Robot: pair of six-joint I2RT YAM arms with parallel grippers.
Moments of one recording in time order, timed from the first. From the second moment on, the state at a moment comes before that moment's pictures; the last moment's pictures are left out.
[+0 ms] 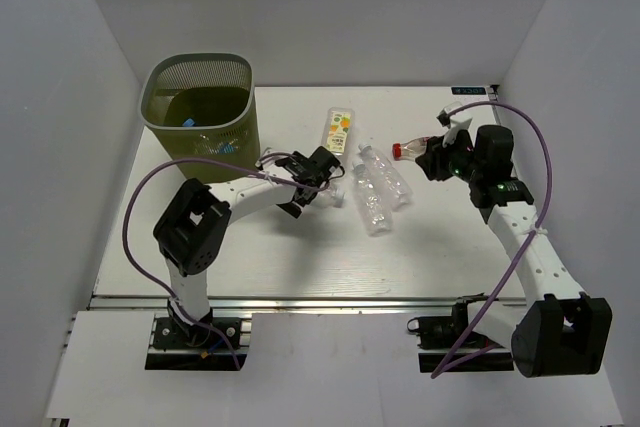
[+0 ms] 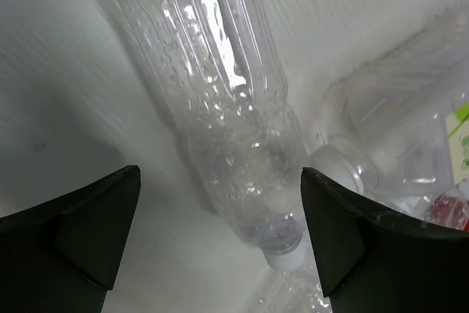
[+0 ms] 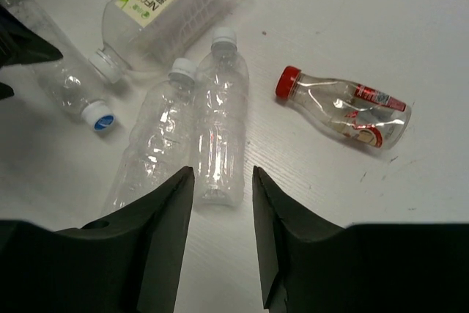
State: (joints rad) left arm -0.77 1.86 1.31 -0.65 -0.59 -1.66; right arm 0.10 1.11 0.88 -0.21 -0.45 -0.19
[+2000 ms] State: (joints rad) left arm -0.39 1.70 2.04 -0.45 -1.07 -0.26; right arm 0.06 1.37 0.95 -0.33 -0.56 -0.19
